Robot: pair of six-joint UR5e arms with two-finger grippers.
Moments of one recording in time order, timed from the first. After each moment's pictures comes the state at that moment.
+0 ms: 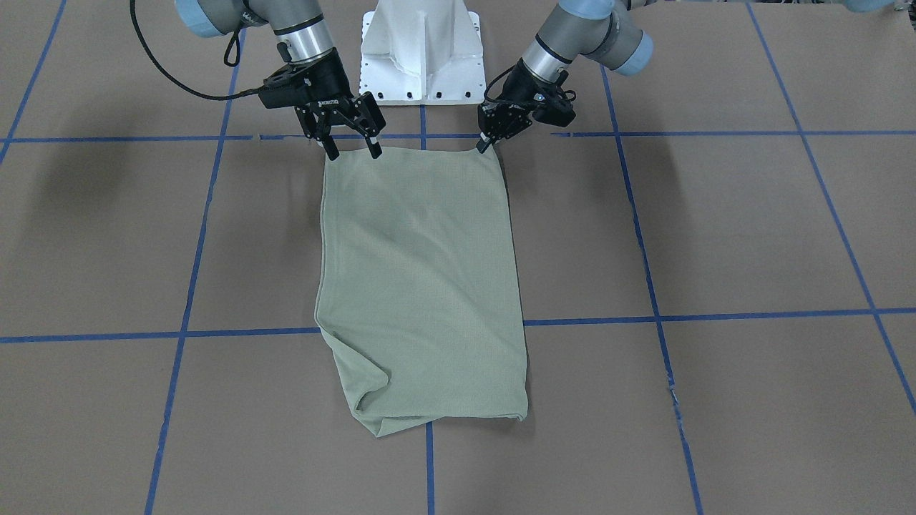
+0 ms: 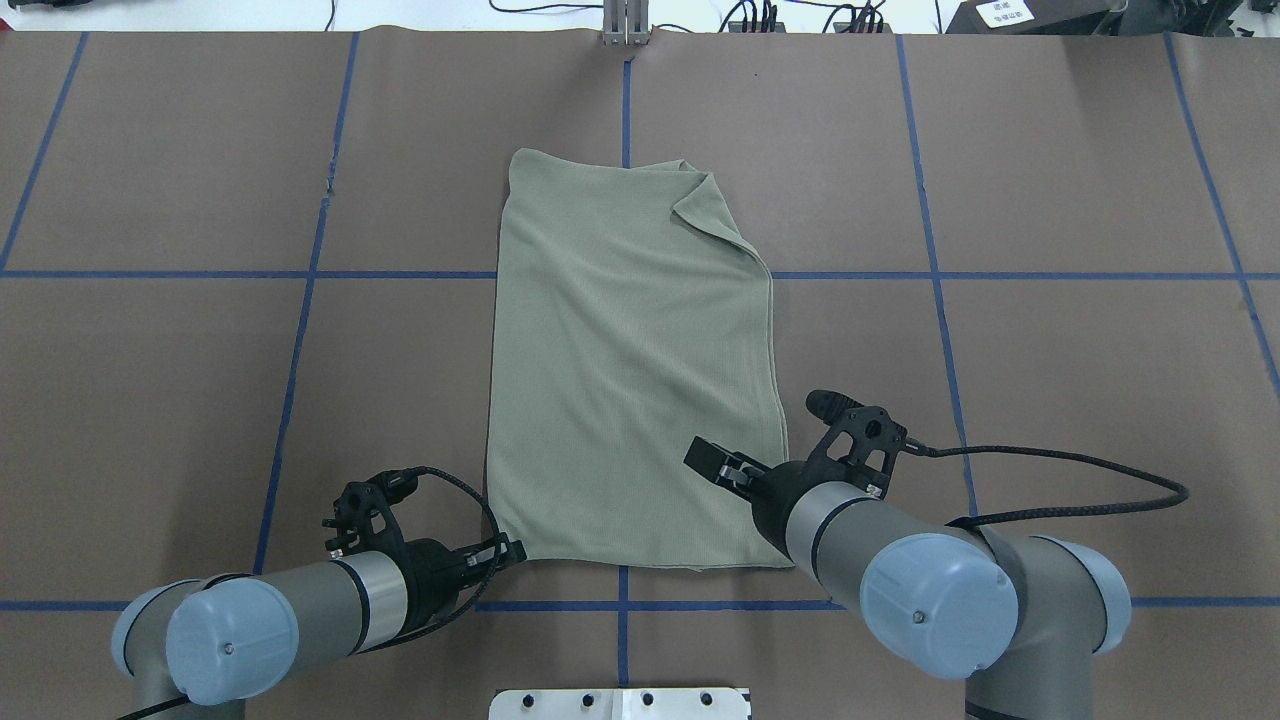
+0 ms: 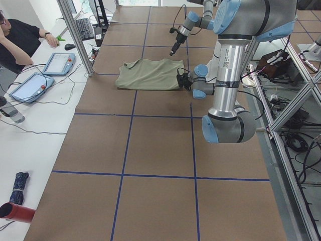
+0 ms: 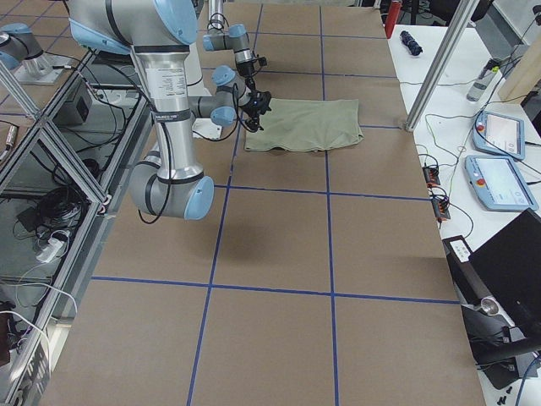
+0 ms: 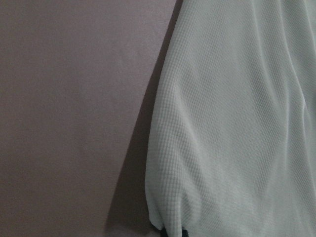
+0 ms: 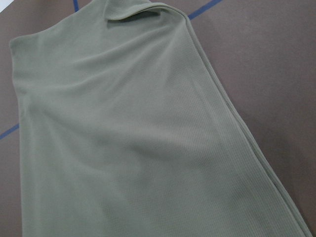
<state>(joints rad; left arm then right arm) -0.14 -1.78 -1.83 -2.45 -1.42 -1.83 0.17 -1.30 2.02 -1.22 1.25 1.86</state>
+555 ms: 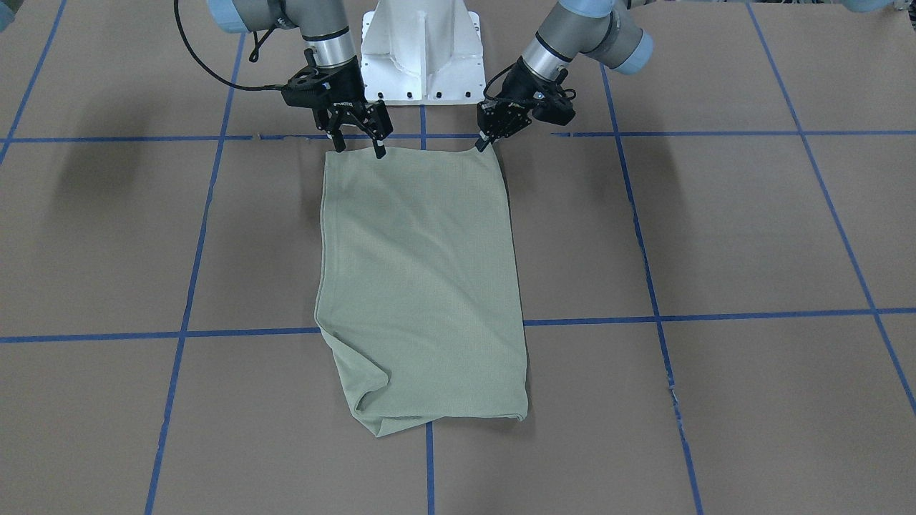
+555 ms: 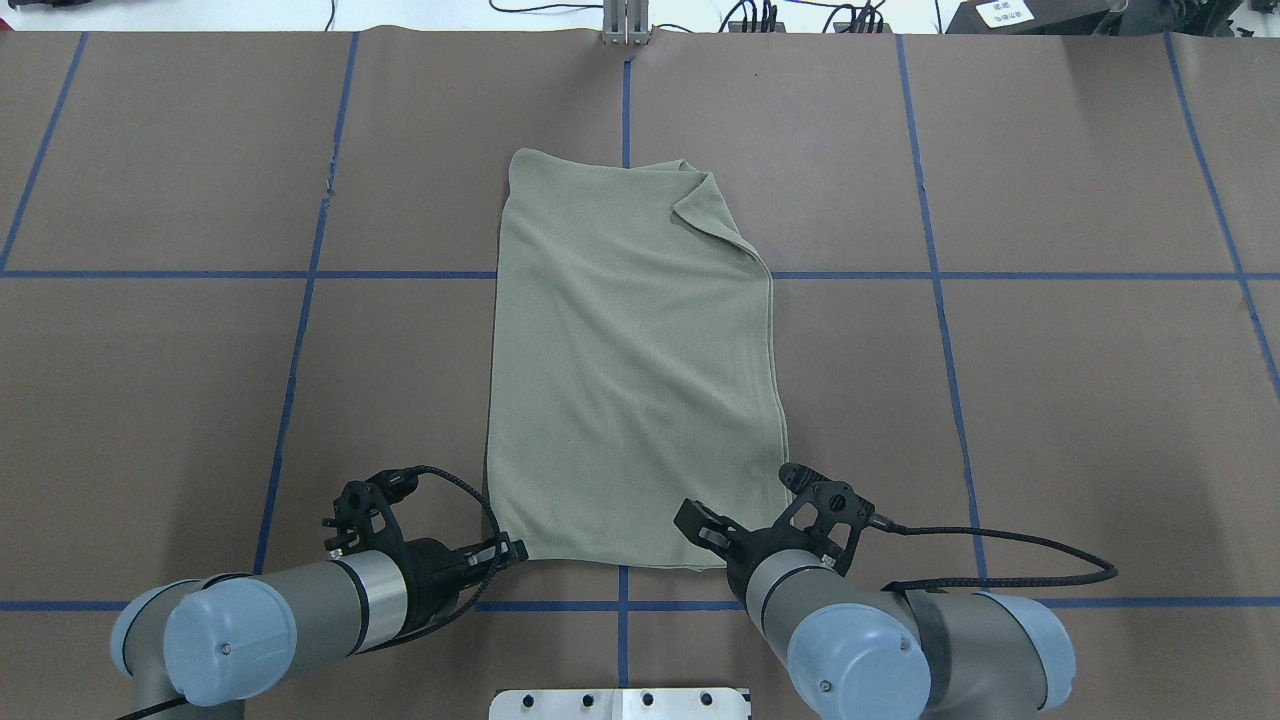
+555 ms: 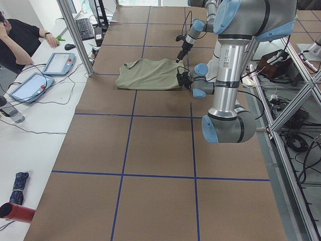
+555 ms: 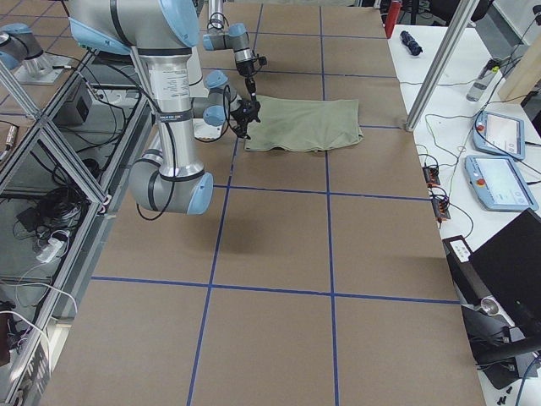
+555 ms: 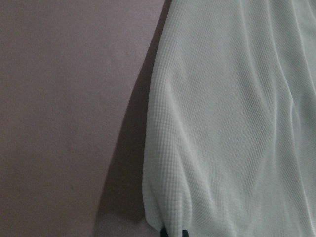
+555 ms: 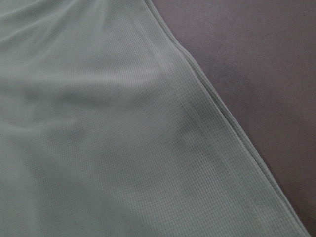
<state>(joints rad) -0.14 -1.78 -1.83 -2.45 -1.42 -1.83 0.08 -1.26 1.94 -1.33 1.22 1.99</state>
